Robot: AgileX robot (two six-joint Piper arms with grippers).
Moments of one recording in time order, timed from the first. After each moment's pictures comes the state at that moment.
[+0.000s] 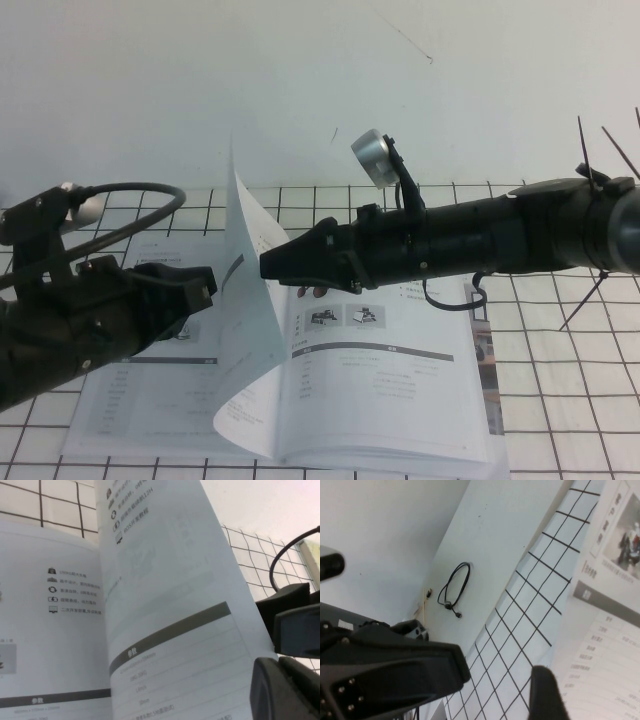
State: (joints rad) right arm 0.43 2.04 -1.29 1.69 1.03 -1.19; left arm -0.28 1.15 -0.60 -1.56 0.34 1.02
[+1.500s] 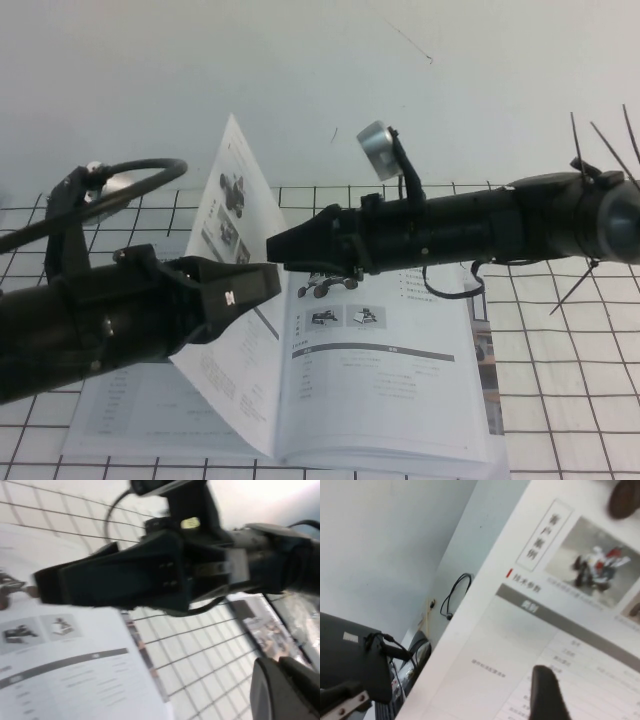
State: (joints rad) right arm 0.41 2.11 -1.37 1.70 1.06 -1.17; left arm -0.28 1.13 -0.65 -1.58 0.69 1.01
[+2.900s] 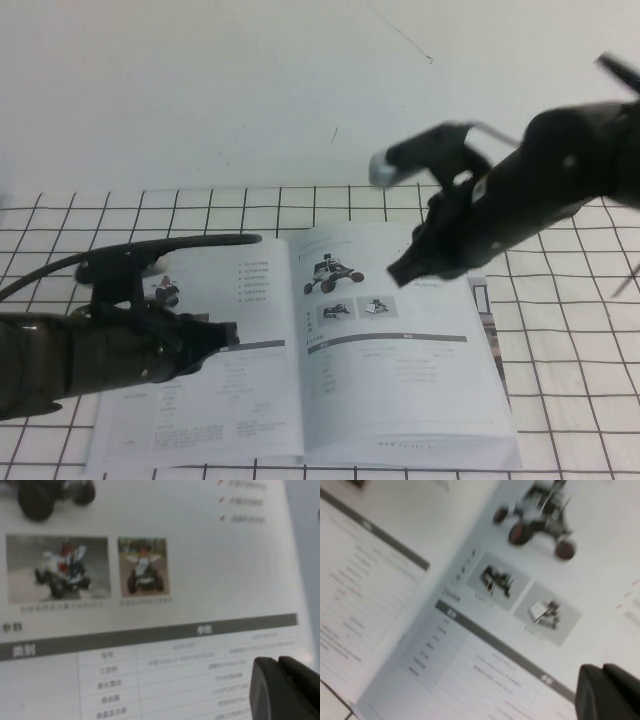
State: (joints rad) right arm 0.50 1.82 -1.36 0.24 0.74 -0.27; left arm -0.28 1.61 -0.66 -1.71 0.22 1.26
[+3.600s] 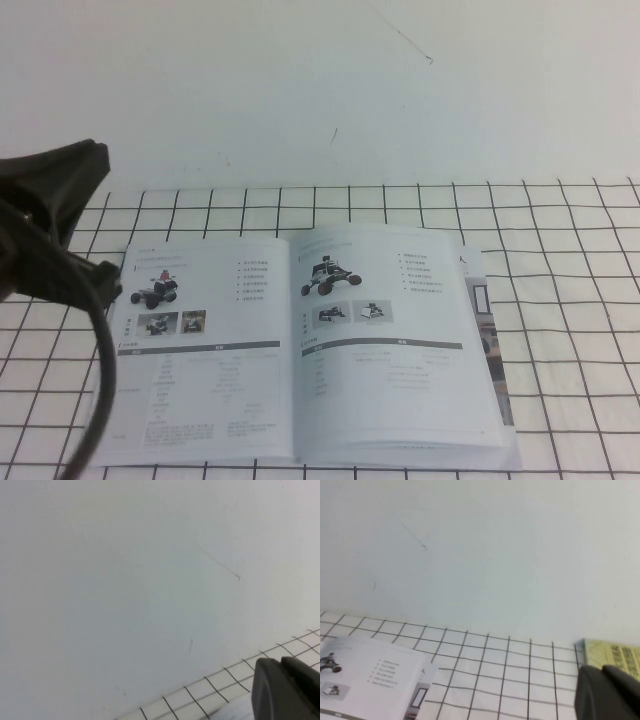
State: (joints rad) right arm 0.50 0.32 -0.65 -0.62 0.75 0.47; left arm -0.28 0.84 -0.66 -1.71 0.18 1.76
